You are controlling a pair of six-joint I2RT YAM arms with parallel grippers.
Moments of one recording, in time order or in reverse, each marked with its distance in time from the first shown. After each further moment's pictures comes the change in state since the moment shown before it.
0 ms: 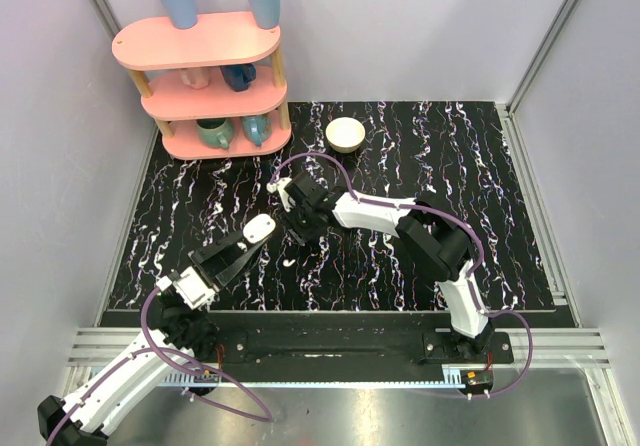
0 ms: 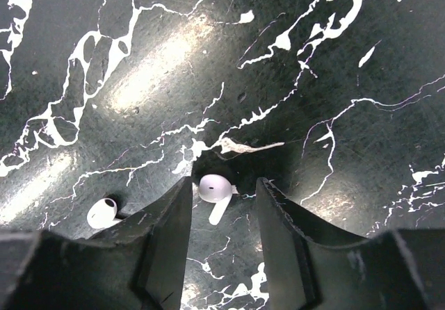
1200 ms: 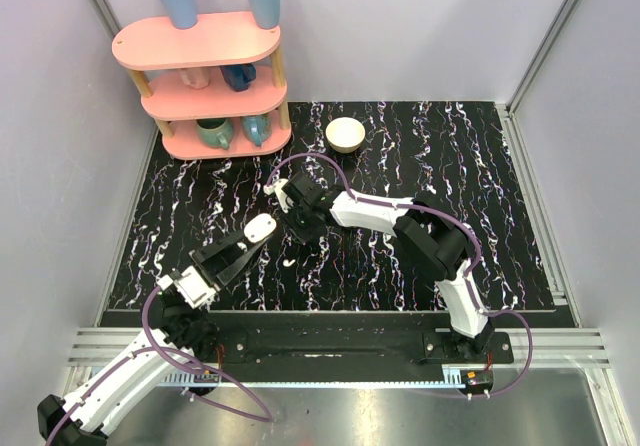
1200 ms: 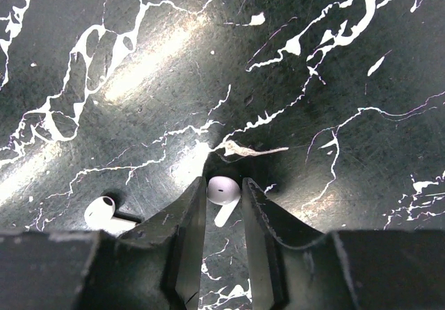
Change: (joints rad) left arm 0.000 0.010 0.000 0.003 0.000 -0.001; right arm 0.006 0.019 0.035 -0.038 -0.009 -0.049
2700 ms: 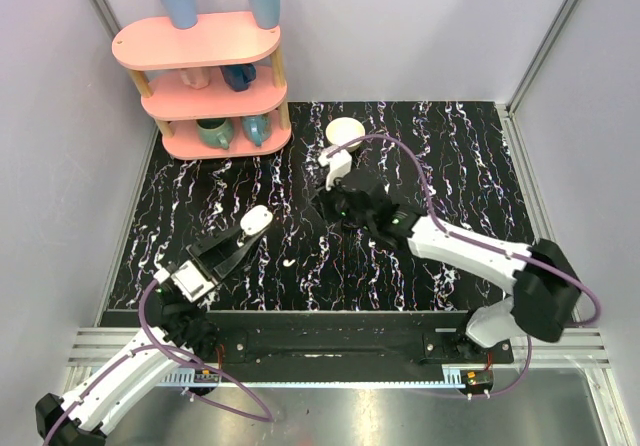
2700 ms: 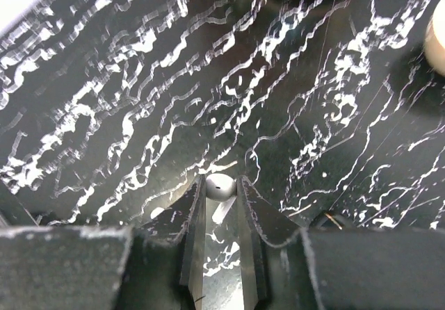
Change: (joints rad) left arm 0.000 0.028 0.028 -0.002 -0.054 -0.019; right arm -0.001 -0.627 -0.460 0.390 0.228 0.172
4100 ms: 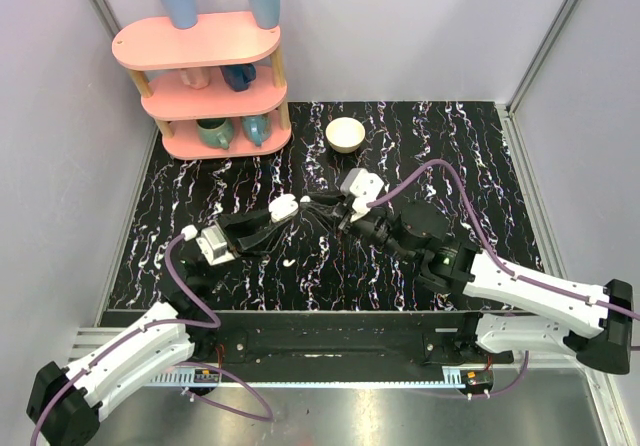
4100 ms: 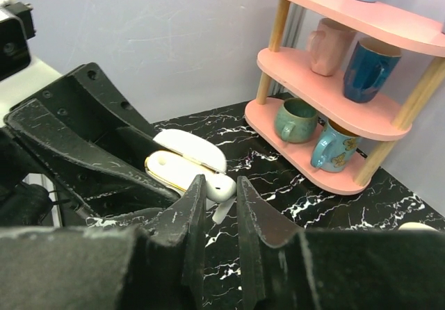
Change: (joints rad) left arm -0.001 0.299 0.085 0.031 0.007 -0.184; right arm 0.226 -0.431 -0.099 0.249 -0.017 -0.332
